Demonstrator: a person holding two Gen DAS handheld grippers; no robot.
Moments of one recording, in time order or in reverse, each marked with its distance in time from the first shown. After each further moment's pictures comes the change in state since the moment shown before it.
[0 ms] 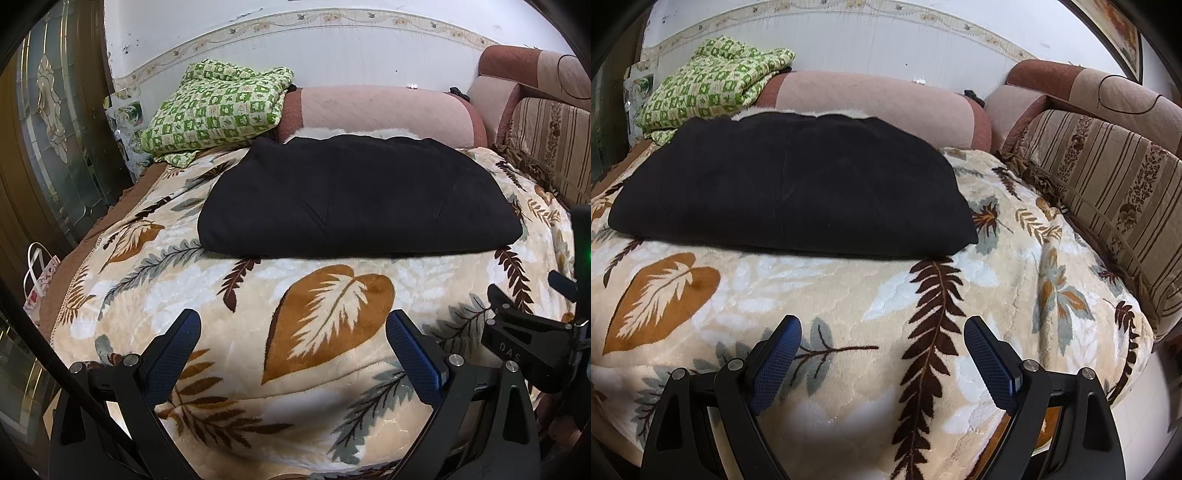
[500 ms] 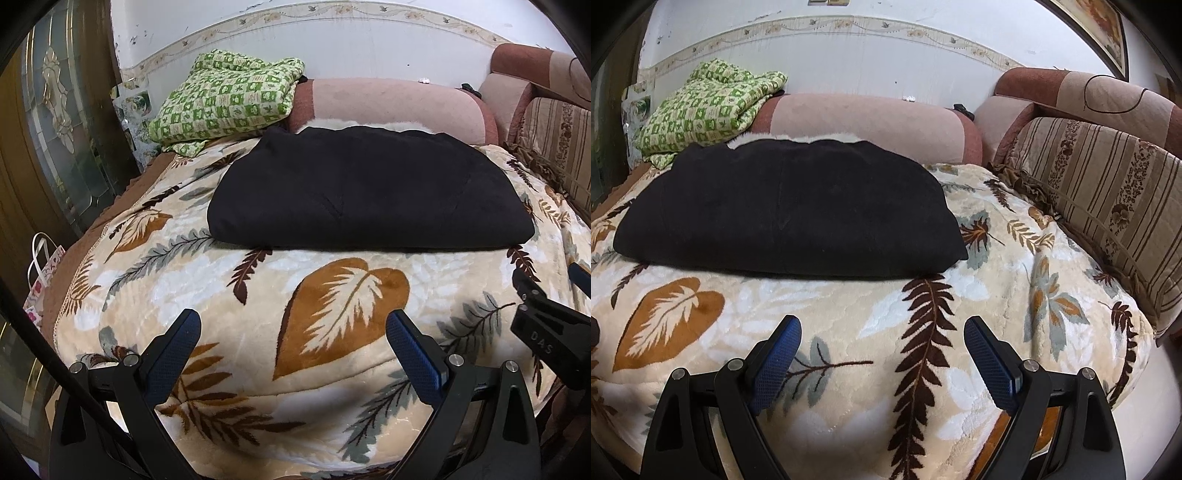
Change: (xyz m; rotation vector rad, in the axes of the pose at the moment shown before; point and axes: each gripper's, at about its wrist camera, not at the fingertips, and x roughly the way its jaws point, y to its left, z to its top) left arm 0.009 0.015 -0.003 -0.015 0.036 0.022; right arm -0.013 -0.007 0.005 0.046 -0.074 0.005
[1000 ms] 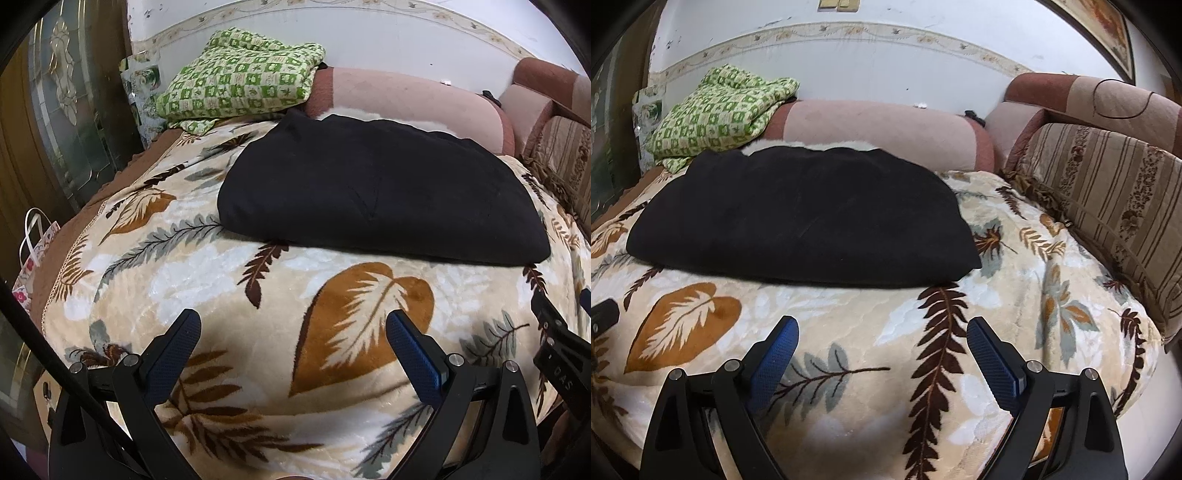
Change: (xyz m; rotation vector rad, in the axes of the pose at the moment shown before) left arm 0.031 0.024 0.012 -0.072 0.058 -0.011; right arm -0.001 0.007 0.004 -0.016 -0.010 0.049
